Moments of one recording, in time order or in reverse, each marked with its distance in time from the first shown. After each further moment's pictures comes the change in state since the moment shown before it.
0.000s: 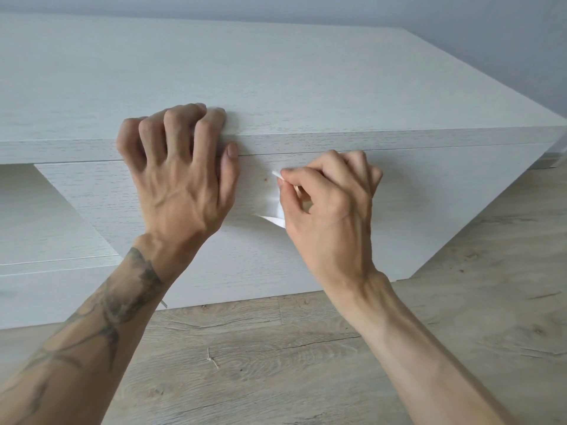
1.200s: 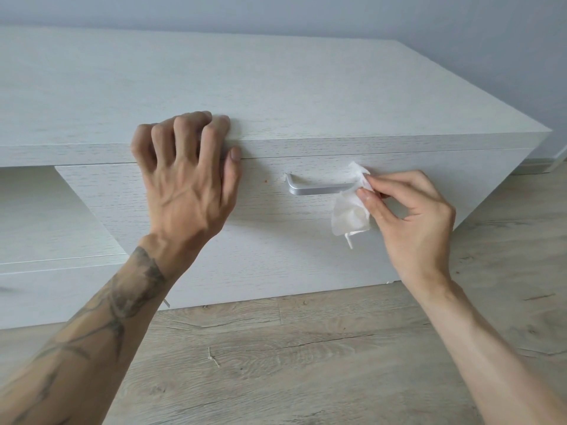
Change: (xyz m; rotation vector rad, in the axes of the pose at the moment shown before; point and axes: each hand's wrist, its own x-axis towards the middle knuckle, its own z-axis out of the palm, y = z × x) left_hand 0.001 0.001 -0.008 -0.043 -0.080 -0.009; right_hand -0.009 0.079 -0.063 0.257 -0.097 0.202
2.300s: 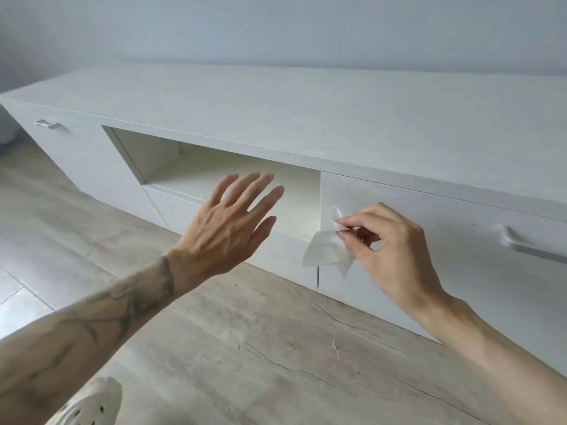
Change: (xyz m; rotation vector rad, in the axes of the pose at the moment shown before) left_hand -0.062 -0.146 -0.217 0.410 -0.629 0.063; right_hand -0.019 -0.168 0.150 0.406 -0.626 -0.184
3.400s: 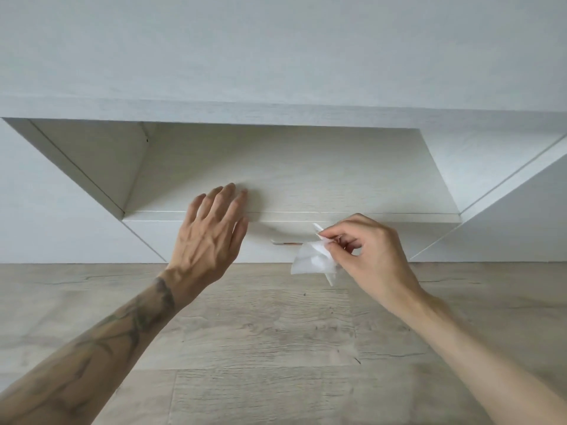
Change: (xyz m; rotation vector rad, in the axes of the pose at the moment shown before) left_hand -0.055 -0.312 0.272 -0.415 -0.160 0.074; right_hand 0.096 -0.045 0.352 -0.170 0.052 0.562
